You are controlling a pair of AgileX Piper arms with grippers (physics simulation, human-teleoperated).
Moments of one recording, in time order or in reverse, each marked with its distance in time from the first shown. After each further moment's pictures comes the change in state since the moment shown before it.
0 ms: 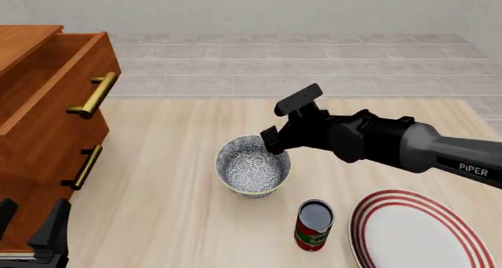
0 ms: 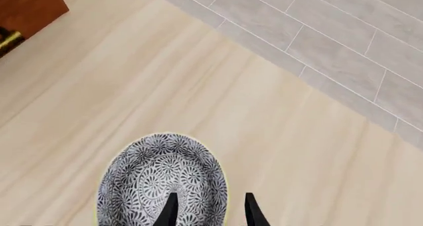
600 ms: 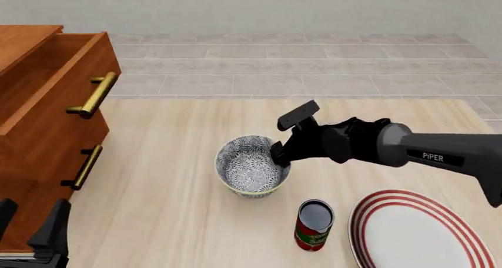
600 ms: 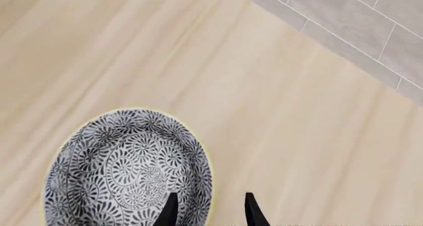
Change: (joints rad) left arm 0.000 0.000 0.000 0.000 0.000; right arm -0.057 0.140 -0.026 0.059 -0.033
